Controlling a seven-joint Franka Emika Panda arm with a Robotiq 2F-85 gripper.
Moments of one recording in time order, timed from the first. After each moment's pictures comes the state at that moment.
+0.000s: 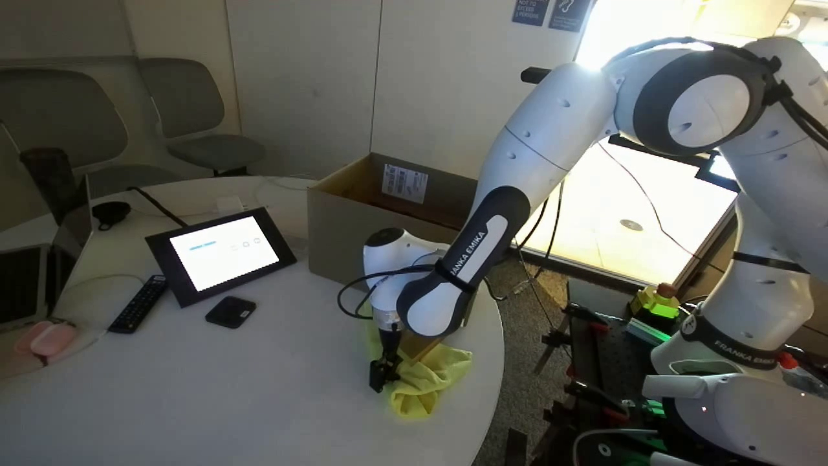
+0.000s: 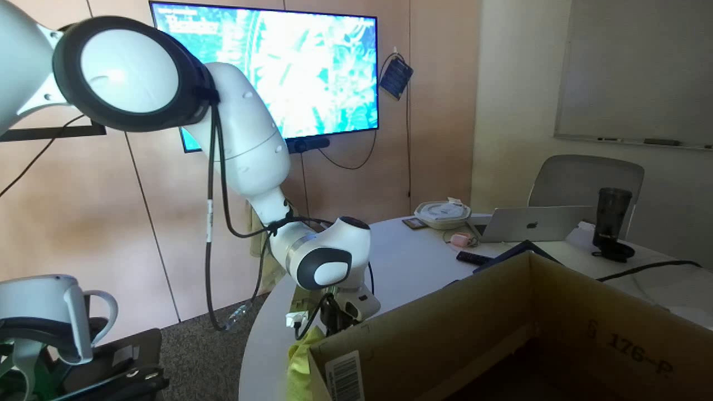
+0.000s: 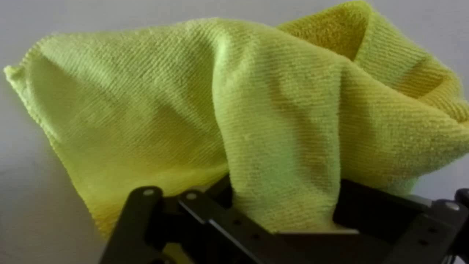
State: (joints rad) arm 0.24 0.91 0.03 -1.84 0.07 2.52 0.59
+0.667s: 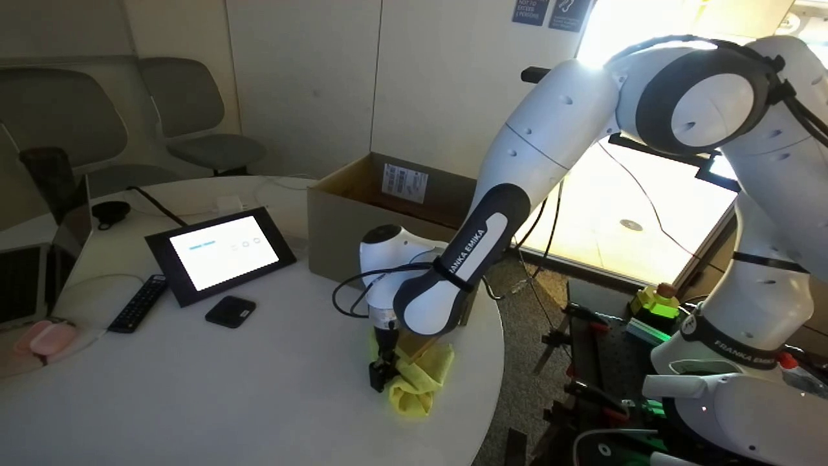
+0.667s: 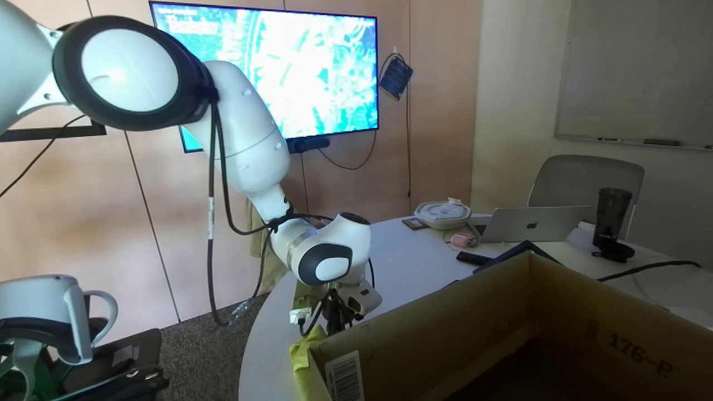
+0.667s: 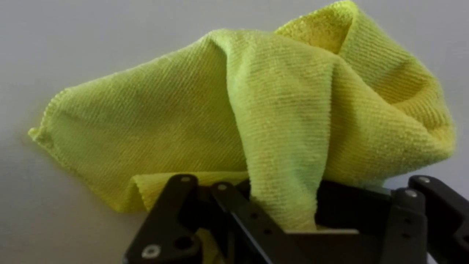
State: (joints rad) arm 0.25 0.91 0.03 -1.82 0.07 2.52 0.55
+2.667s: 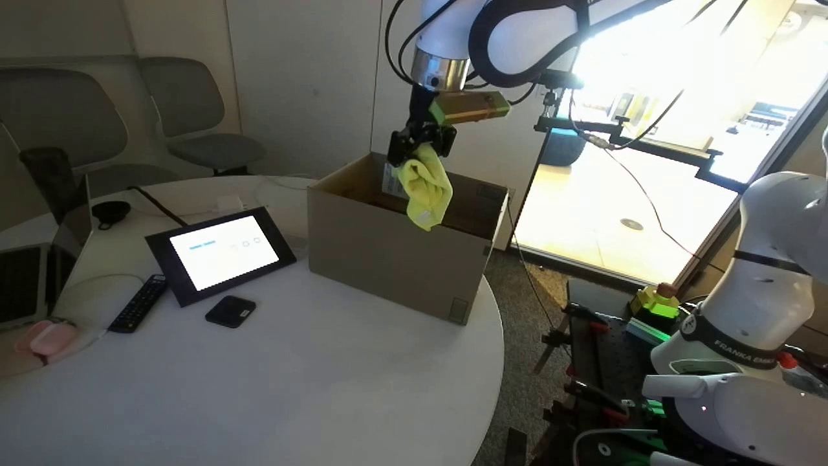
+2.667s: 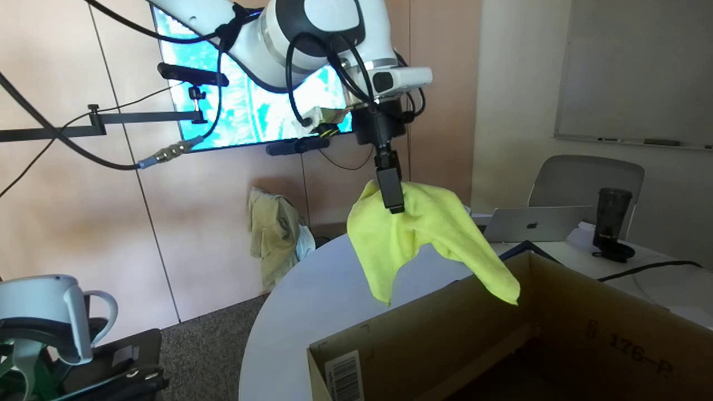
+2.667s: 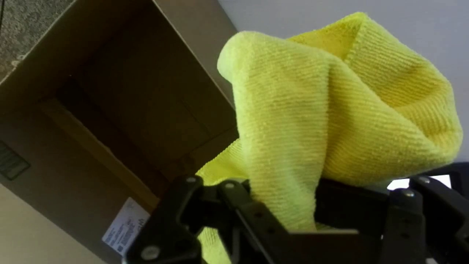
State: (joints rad) arm 0.15 0.13 -0.09 -1.96 -0.25 2.20 0.77
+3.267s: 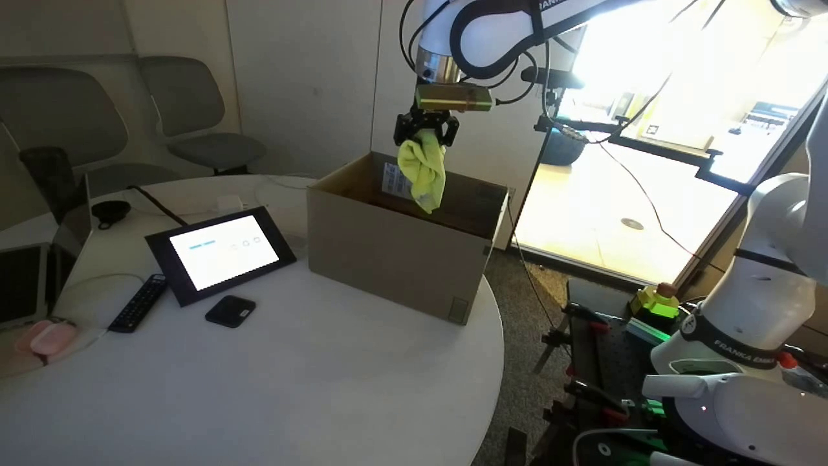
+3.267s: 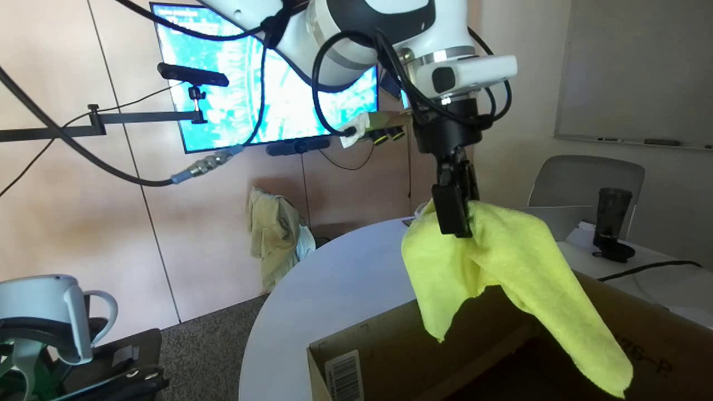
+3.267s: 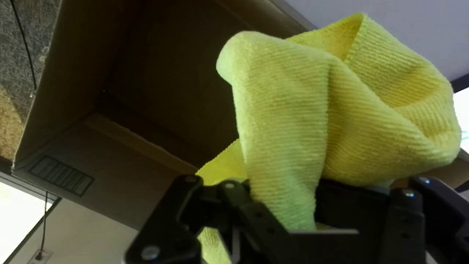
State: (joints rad) arm 0.01 0.24 -0.12 -1.83 -0.23 2.18 0.95
